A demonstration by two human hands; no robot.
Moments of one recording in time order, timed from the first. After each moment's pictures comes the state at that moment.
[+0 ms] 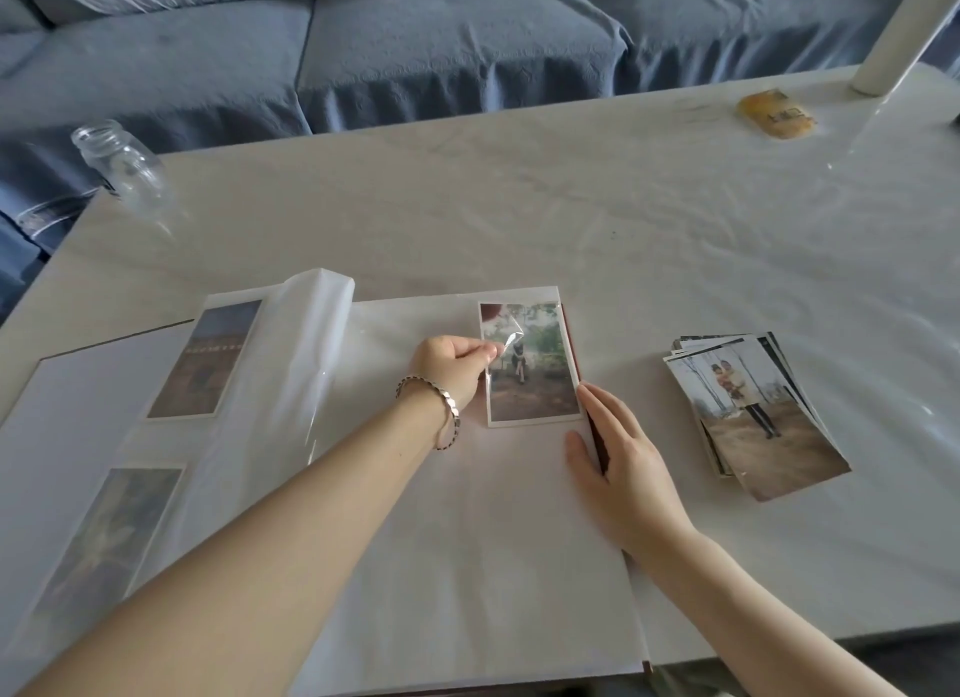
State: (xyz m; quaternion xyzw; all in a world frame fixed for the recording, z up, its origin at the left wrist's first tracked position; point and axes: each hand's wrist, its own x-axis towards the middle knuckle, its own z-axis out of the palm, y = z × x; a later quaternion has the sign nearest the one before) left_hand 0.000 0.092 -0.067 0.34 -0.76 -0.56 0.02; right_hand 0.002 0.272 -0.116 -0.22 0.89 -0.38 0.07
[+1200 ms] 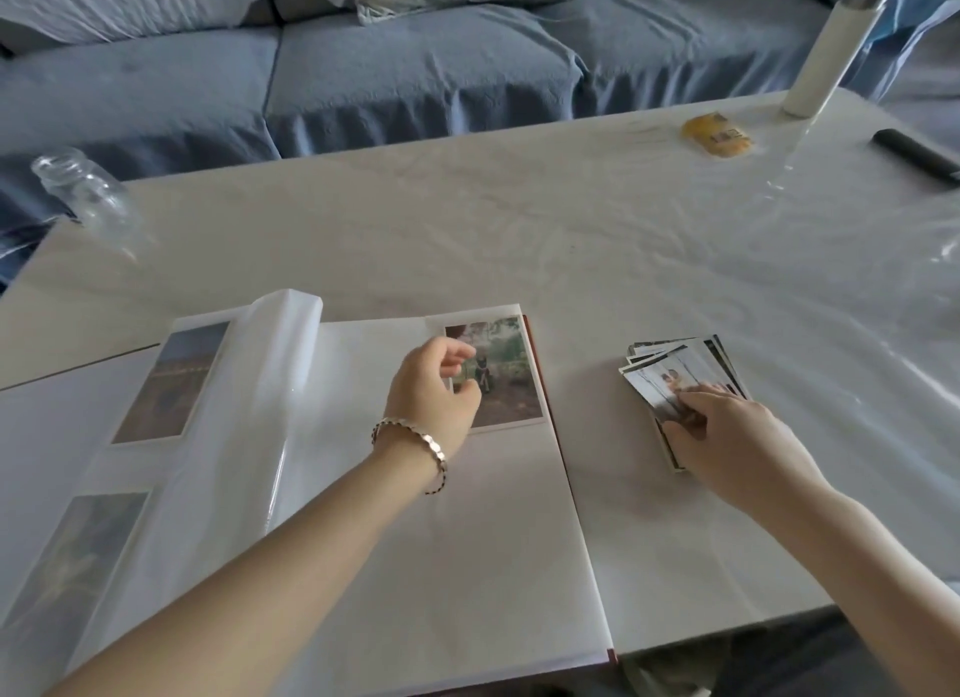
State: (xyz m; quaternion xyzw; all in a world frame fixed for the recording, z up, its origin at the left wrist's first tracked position) left_hand 0.021 0.117 -0.049 0.22 -0.87 -0.43 0.12; right_hand -0.043 0.354 -0.061 -0.12 0.98 -0.11 0.08
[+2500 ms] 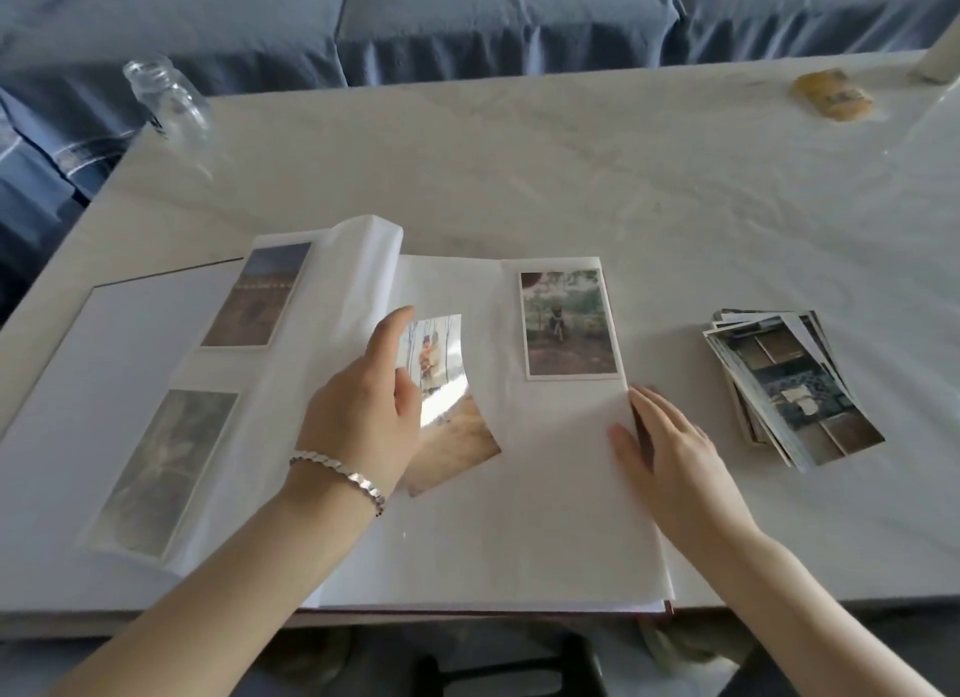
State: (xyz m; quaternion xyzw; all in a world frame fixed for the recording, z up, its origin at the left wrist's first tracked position) left_hand 0.123 0.072 -0.028 0.26 -0.93 -0.22 0.15; right_hand 0.029 0.285 -0.083 -0.21 0.93 -0.25 0.14
